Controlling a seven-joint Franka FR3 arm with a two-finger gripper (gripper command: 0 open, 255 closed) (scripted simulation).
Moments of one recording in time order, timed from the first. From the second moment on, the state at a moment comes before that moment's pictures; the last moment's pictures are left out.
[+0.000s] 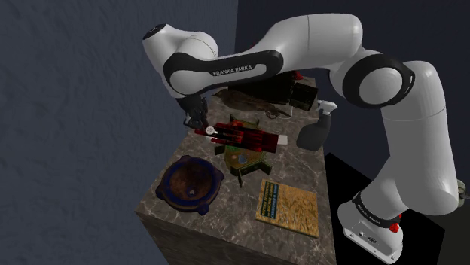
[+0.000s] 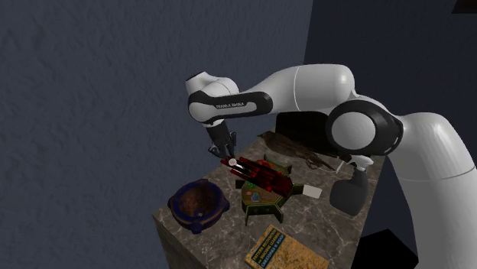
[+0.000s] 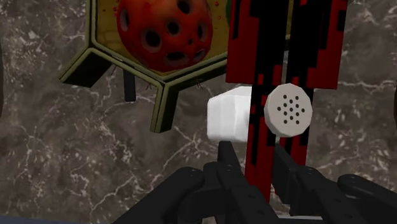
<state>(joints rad) 0.33 0.66 0.39 -1.19 -0.39 1.52 0.16</state>
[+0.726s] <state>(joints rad) 0.35 0.68 0.40 -1.02 -0.40 1.26 0.14</state>
